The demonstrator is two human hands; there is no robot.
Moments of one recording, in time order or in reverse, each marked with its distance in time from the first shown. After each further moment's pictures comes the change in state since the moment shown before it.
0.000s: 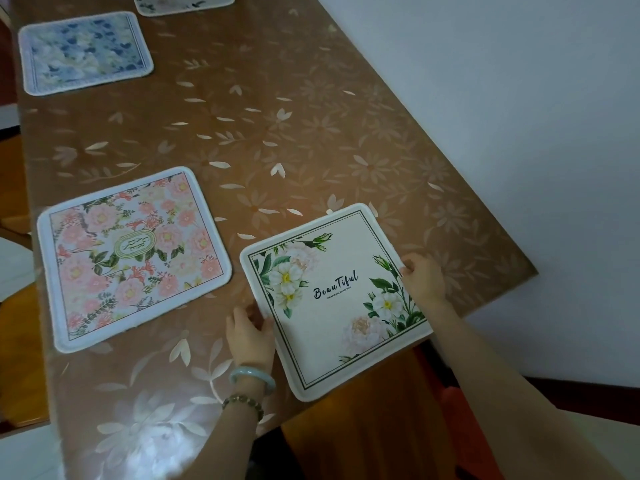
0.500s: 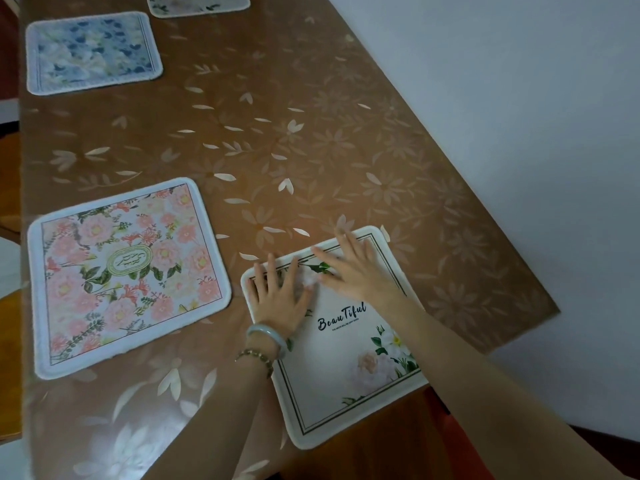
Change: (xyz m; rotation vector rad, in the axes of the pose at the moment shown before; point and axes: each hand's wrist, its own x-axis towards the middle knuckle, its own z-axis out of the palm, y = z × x) left_hand 0.072 0.061 0.043 0.553 -0.257 0.461; right_hand 0.049 -0.112 0.054 -0.537 -0.370 -0.676
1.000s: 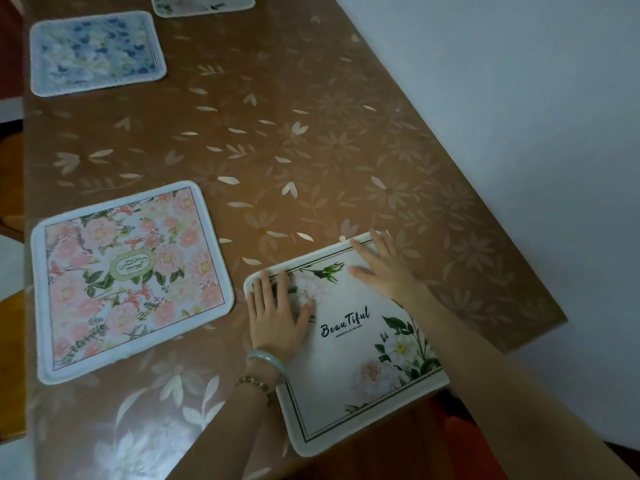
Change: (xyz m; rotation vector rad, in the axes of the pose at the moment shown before) left_hand -0.018 -0.010 0.011 0.002 0.124 0.000; right_hand -0.009 0.044 -0.009 0.151 0.037 0.144
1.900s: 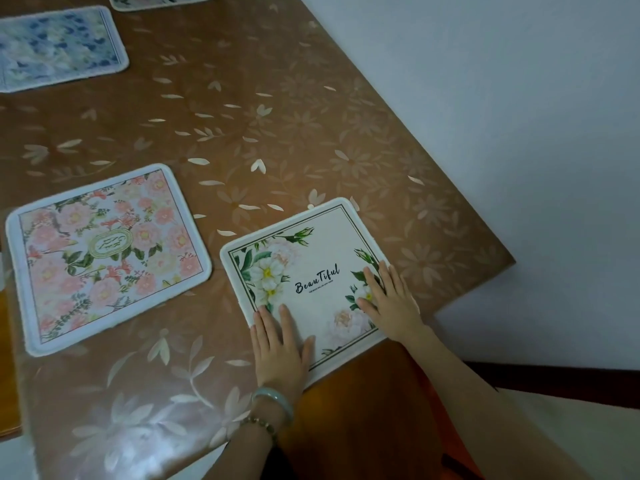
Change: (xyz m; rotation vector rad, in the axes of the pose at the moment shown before) left_hand -0.132 0.030 0.016 0.100 -0.174 0.053; right_hand -0.152 0.028 0.086 -0.059 0.154 0.110
